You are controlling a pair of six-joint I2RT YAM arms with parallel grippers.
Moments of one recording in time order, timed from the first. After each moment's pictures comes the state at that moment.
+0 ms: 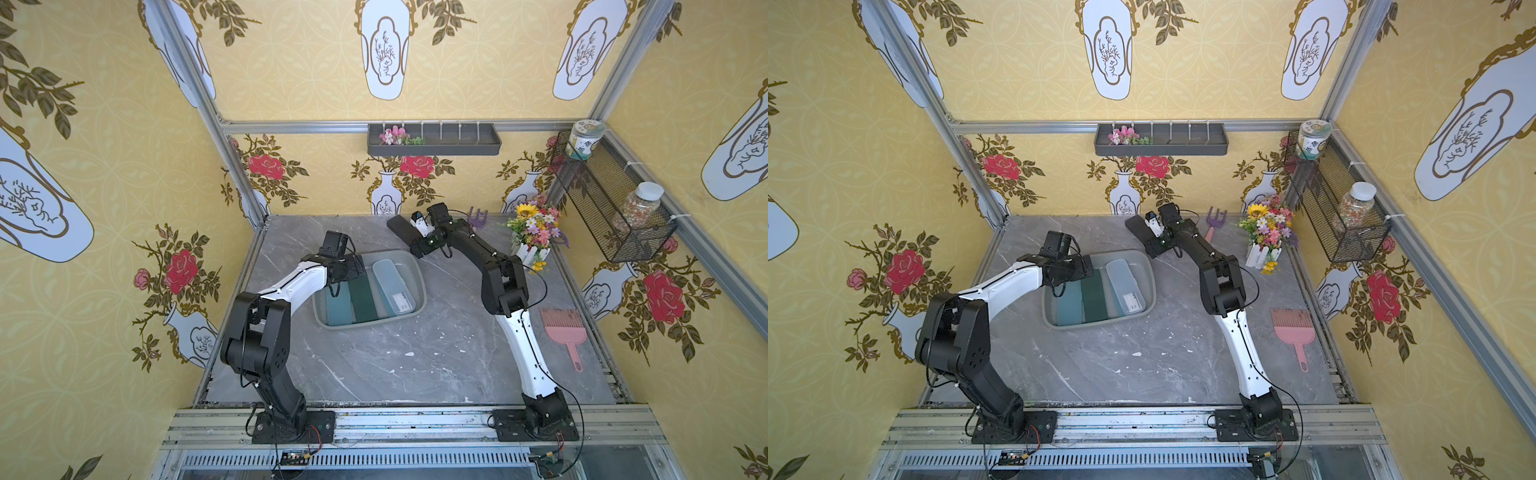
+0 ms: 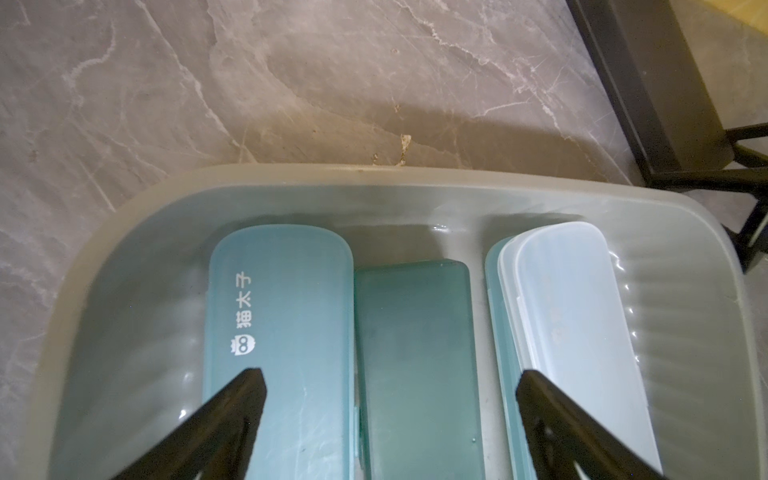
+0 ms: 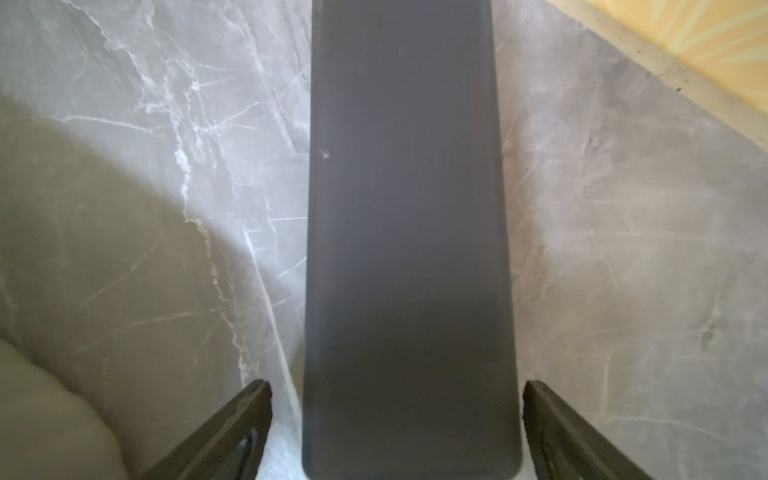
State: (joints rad) left arm -0.27 1.72 1.17 -0.44 -0.03 -0.48; right arm 0.34 2.61 2.31 -0.69 -0.18 -0.26
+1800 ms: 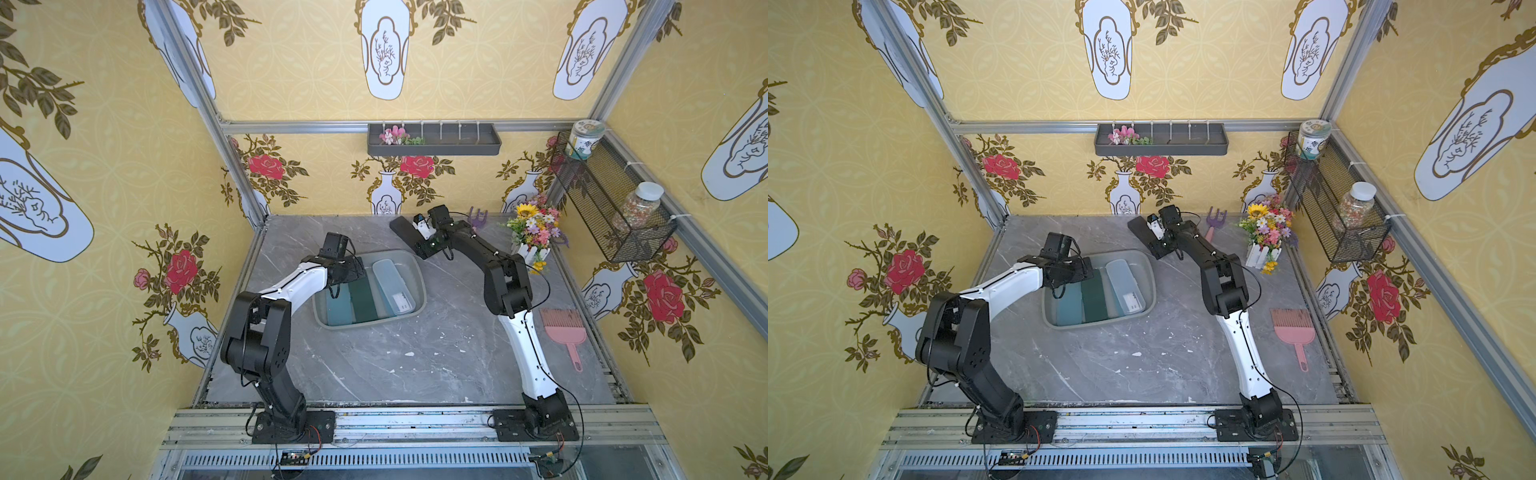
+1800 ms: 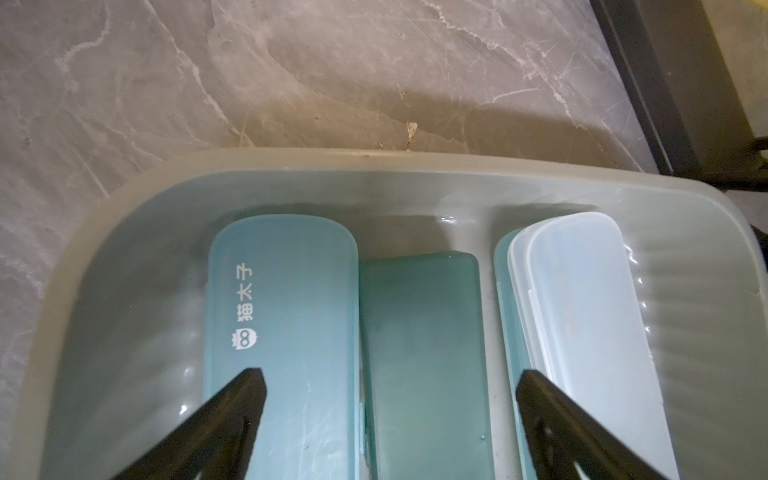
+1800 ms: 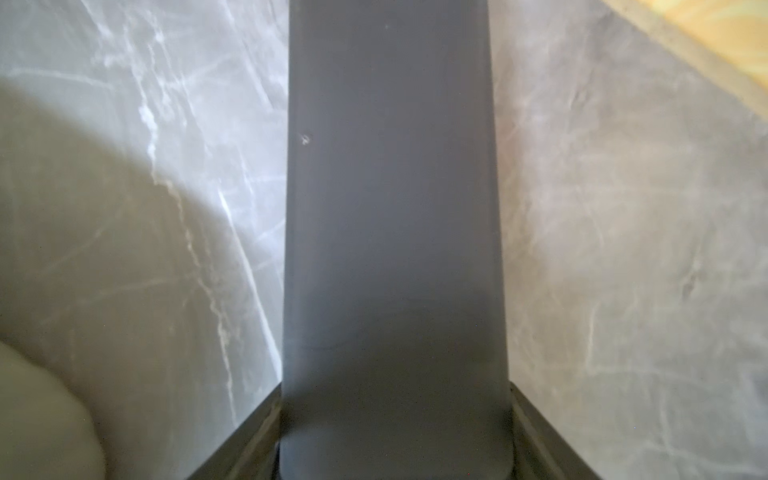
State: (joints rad) left arm -0.27 1.72 1.15 -0.44 -0.03 -0.48; right arm 0.33 2.53 2.18 -0.66 -0.13 -0.26
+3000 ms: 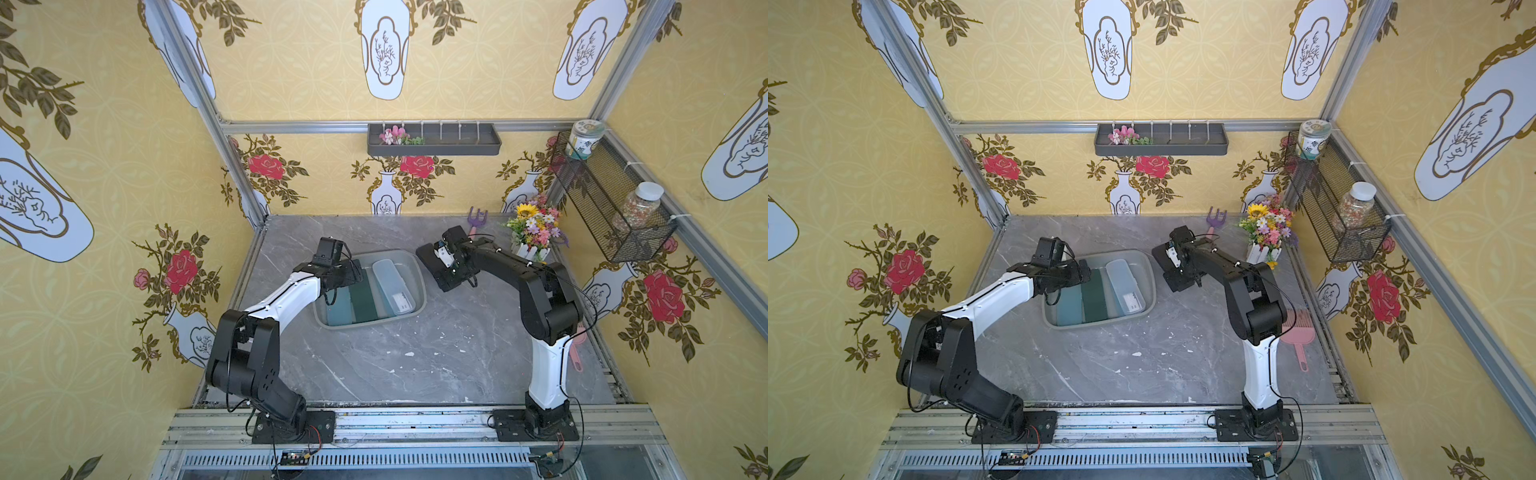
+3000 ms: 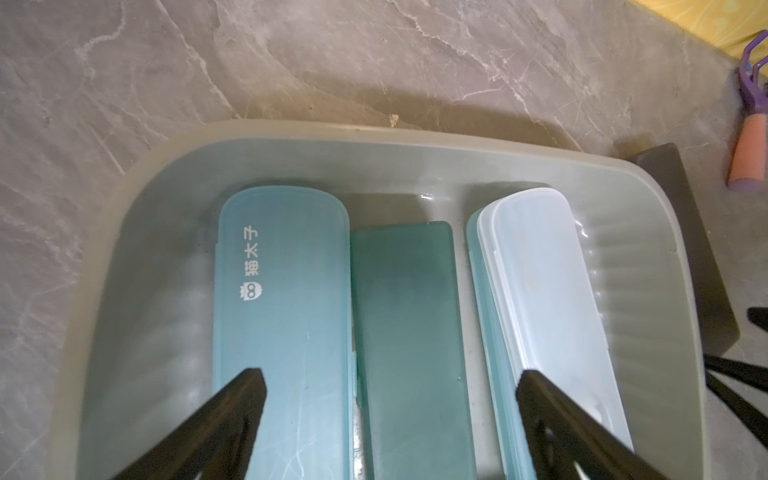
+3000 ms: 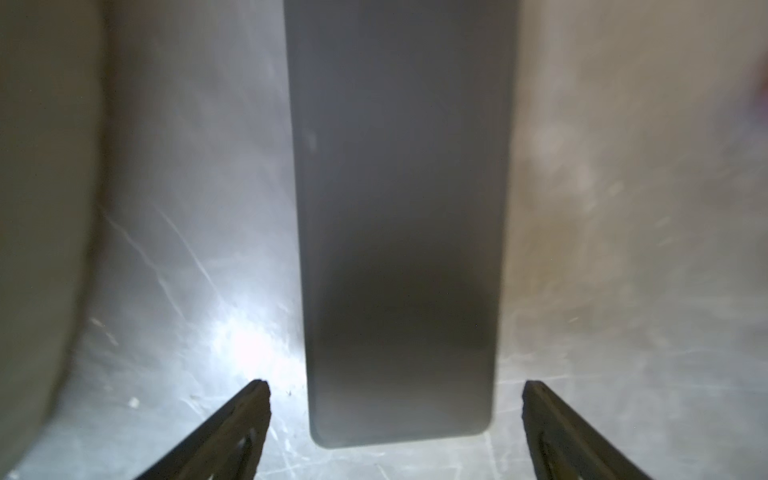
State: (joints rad) left arm -0.27 1.58 1.05 -0.42 0.01 -0.50; right arm 0.36 2.05 1.56 -0.74 0.04 -0.18
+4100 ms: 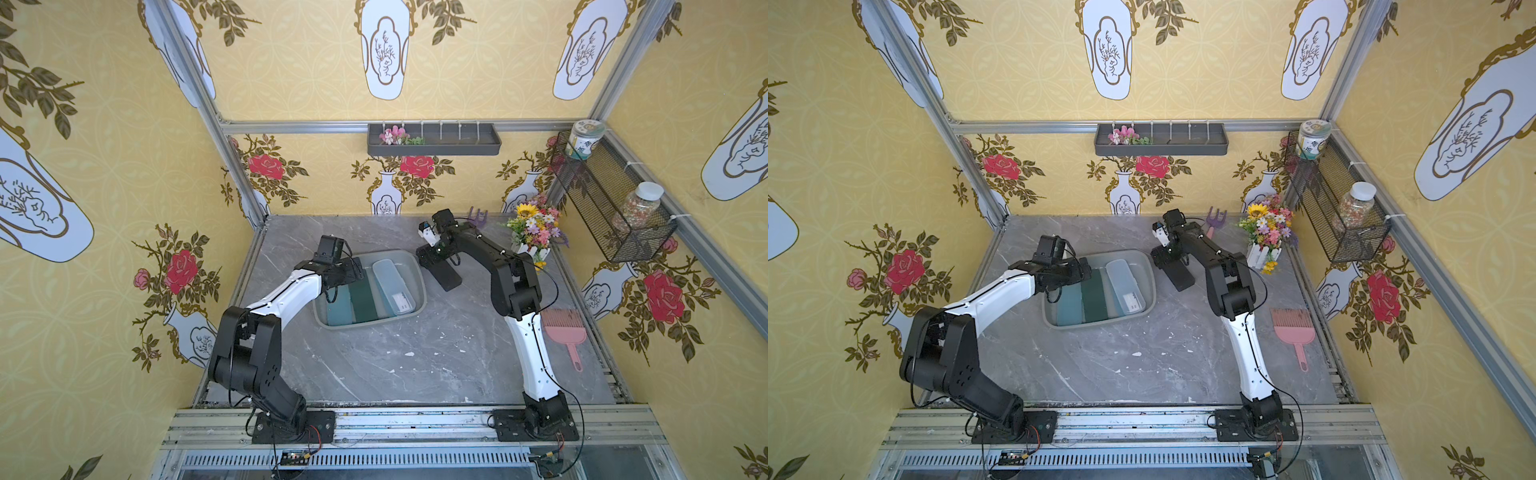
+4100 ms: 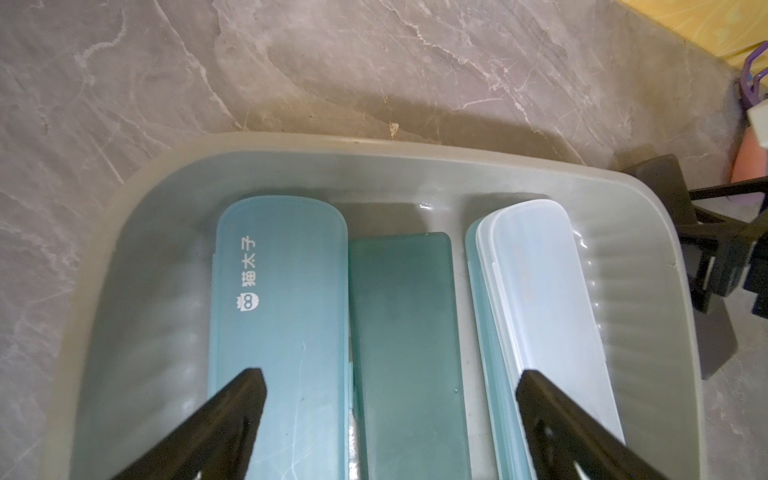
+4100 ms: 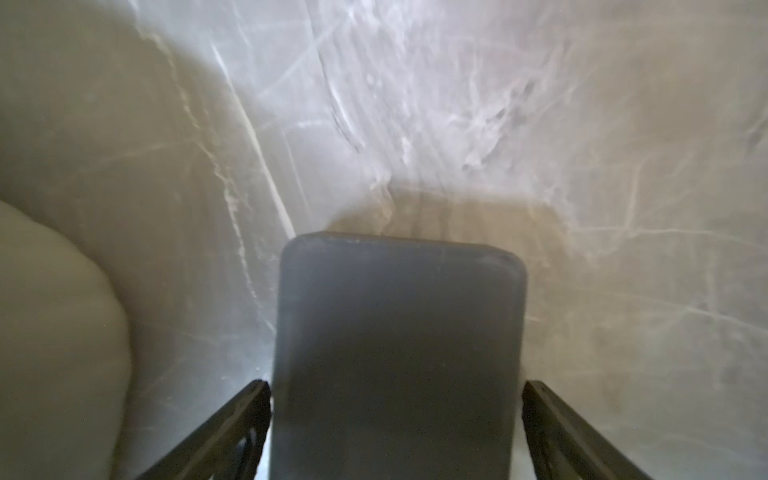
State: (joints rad) left arm -0.27 1.60 1.08 -0.42 0.01 -0.51; right arm 0.33 2.45 2.06 -0.74 -0.13 -0.26
